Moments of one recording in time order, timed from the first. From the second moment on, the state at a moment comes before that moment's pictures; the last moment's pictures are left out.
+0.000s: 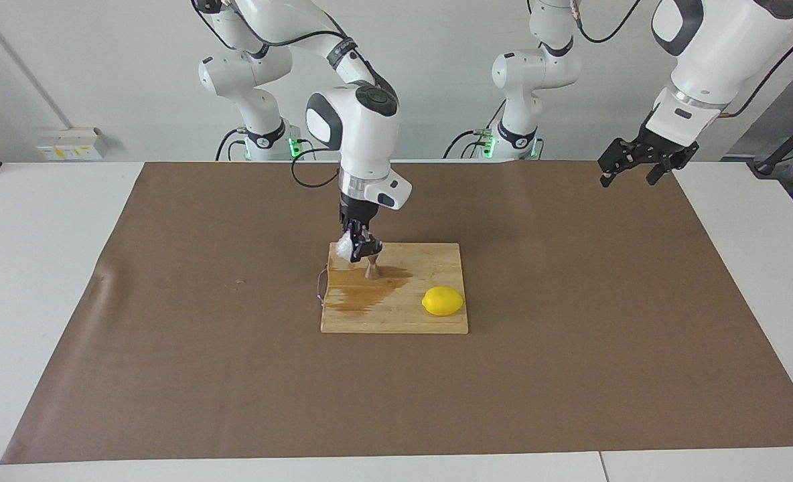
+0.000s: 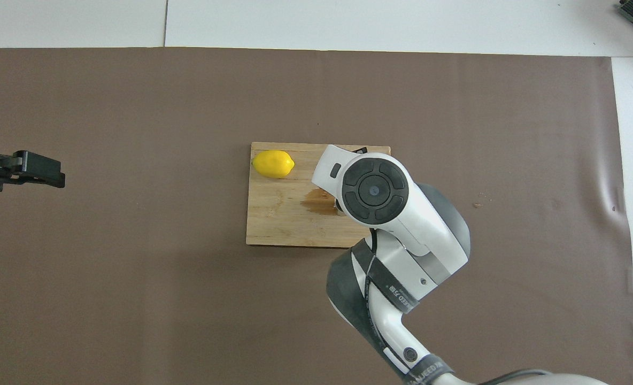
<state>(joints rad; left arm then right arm) 0.05 -0.04 -0.09 -1.64 -0.03 1.58 -0.04 0.50 0.22 0.04 -1.80 -0.26 2.08 -1.21</state>
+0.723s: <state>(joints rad) 0.05 -0.04 -0.09 -1.64 -0.03 1.58 -0.04 0.48 0.22 0.04 -1.80 -0.19 2.08 -1.21</state>
